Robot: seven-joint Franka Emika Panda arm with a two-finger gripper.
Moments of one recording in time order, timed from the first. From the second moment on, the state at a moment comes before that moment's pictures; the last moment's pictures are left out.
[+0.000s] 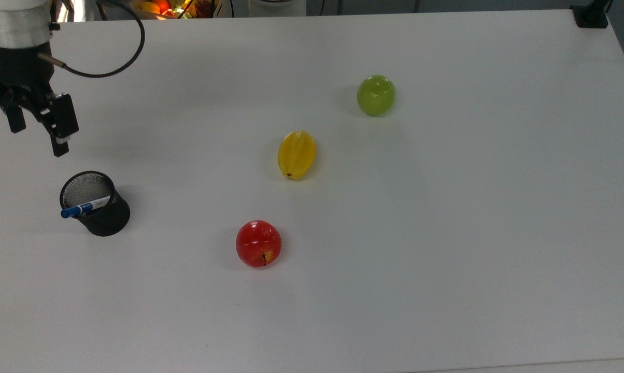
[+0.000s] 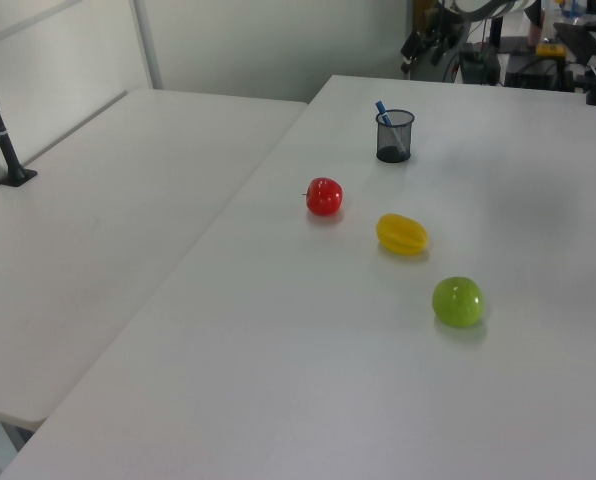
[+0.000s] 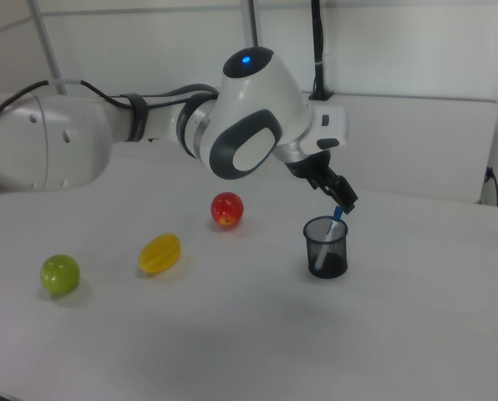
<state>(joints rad) -0.18 0.41 -0.21 -1.52 0.16 2.41 0.02</state>
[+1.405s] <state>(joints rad) -0.13 0.60 -0.20 -1.46 0.07 2.62 0.04</state>
